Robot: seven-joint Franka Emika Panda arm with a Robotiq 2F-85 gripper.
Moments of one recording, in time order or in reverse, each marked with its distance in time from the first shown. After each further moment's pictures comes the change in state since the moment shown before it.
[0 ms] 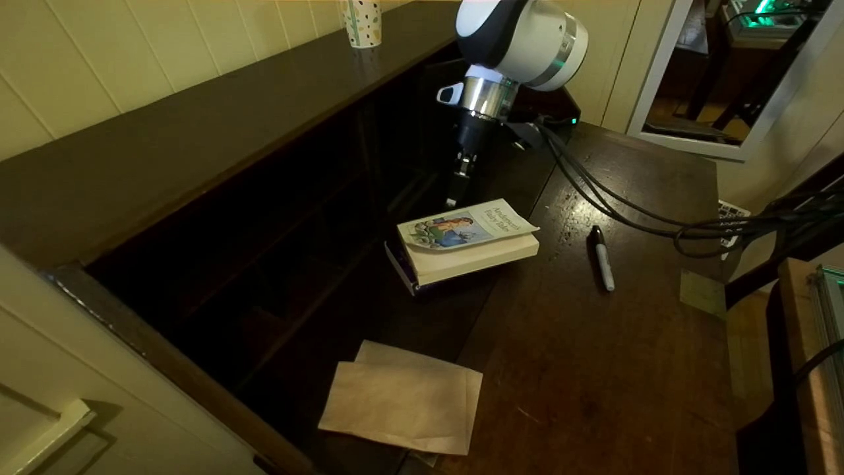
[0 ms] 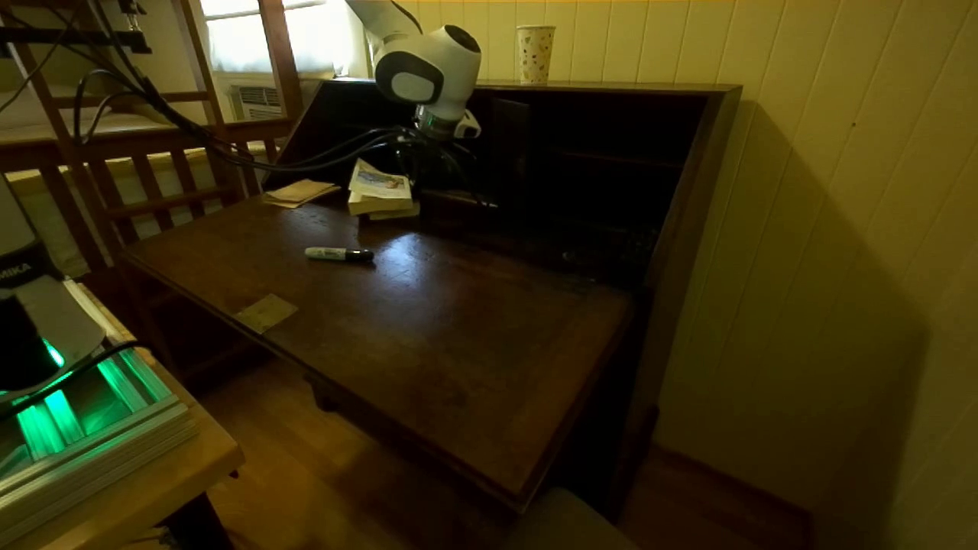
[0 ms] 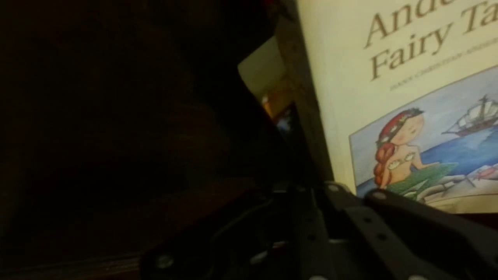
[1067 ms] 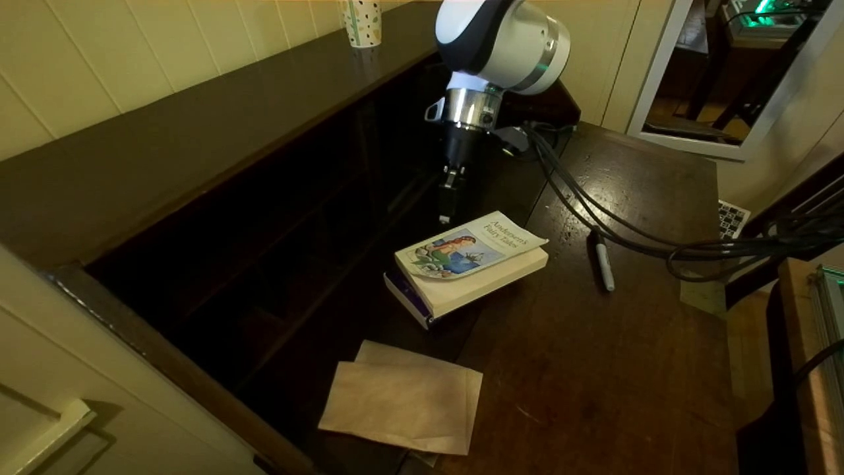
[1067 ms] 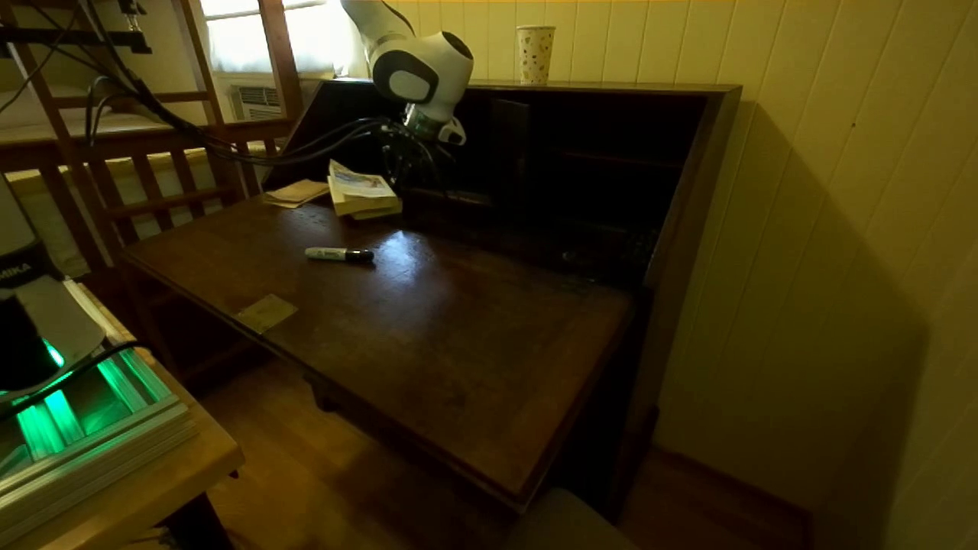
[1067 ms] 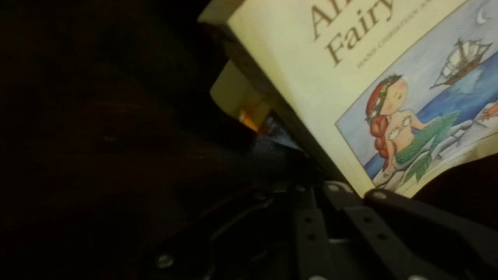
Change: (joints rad) arm 0.100 0.017 -0.054 0.044 0.000 -0.138 0.216
